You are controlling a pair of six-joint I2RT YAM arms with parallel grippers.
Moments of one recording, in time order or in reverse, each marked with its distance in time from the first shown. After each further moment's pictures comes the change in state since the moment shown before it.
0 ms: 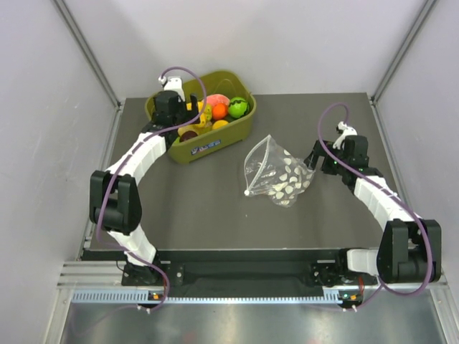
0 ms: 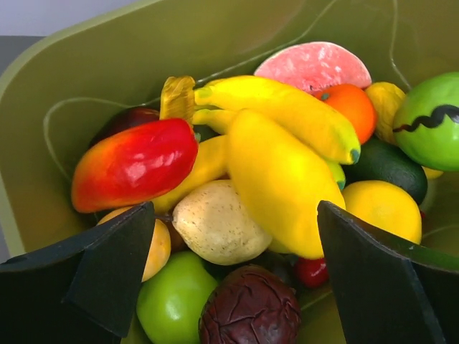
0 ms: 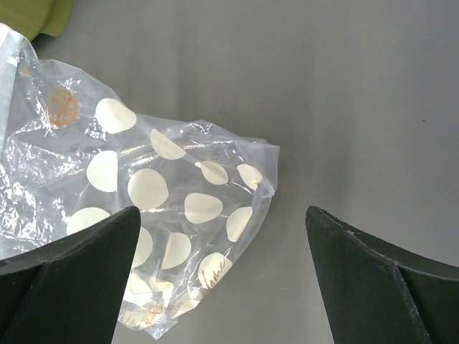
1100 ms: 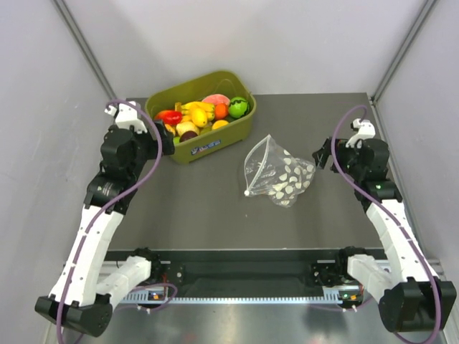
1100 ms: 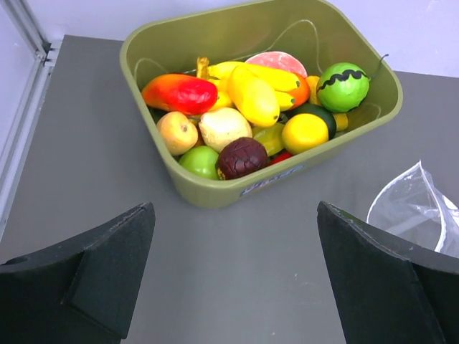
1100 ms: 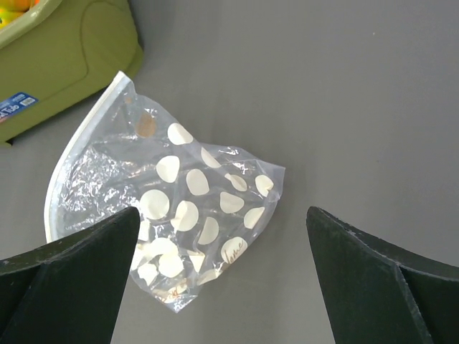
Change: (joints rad) left arm -0.023 -0.790 -0.225 -0.410 0.014 -0.087; right arm 0.000 -0.340 0.024 -0.136 0.011 -0.059
